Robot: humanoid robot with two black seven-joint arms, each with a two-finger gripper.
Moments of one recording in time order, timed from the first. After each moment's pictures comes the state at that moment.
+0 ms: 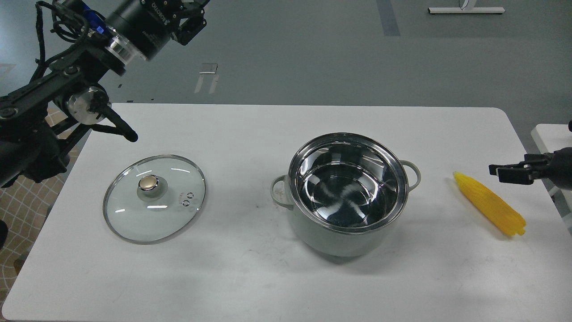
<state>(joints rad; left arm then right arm) -0.96 0.59 -0.63 -1.07 0.36 -0.33 -0.47 0.91 -0.89 0.13 0.87 -1.74 0.29 0.49</state>
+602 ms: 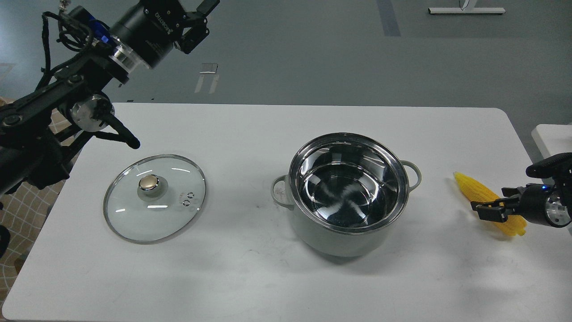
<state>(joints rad) -0.93 0.59 -0.64 -1.08 0.36 -0.33 -0.48 0.80 -0.71 0.12 0.69 -1.88 0.16 0.49</state>
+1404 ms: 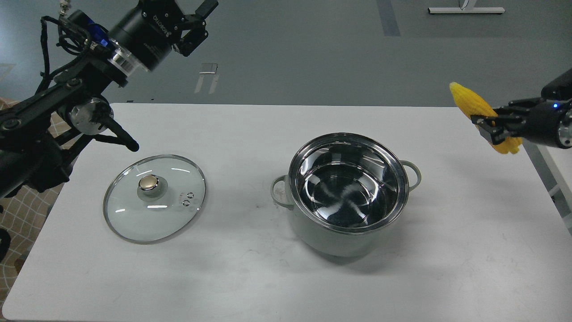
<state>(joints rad) -0.91 0.59 -0.66 -1.08 0.36 -0.35 -0.48 1.26 -0.80 0.07 0.96 -1.88 0.18 0.49</state>
